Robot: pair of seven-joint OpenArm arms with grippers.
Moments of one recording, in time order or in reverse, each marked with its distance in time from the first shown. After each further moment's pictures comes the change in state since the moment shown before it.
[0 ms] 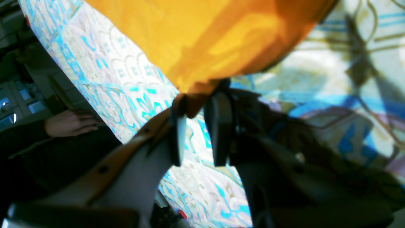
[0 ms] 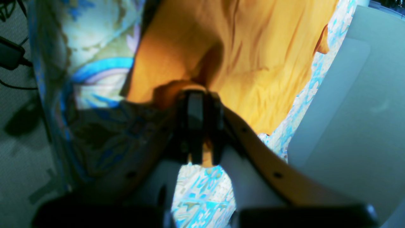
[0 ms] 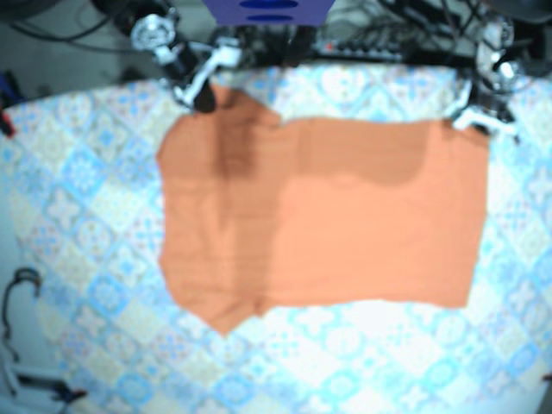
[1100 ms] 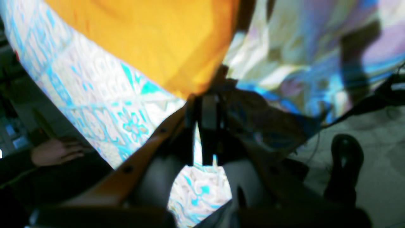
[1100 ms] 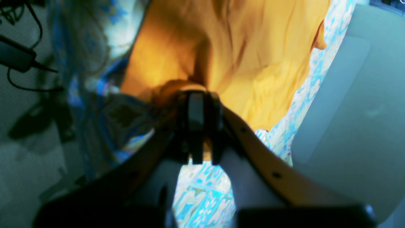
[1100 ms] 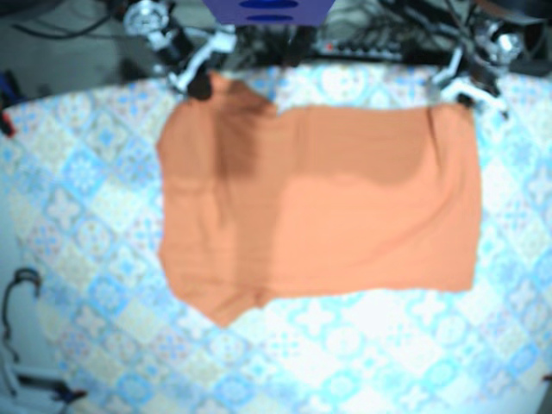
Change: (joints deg) left arm 12.9 -0.2 -3.2 12.1 -1.0 -1.0 -3.7; right arm -6.4 1.8 2.1 5.1 0.2 0.0 -0.2
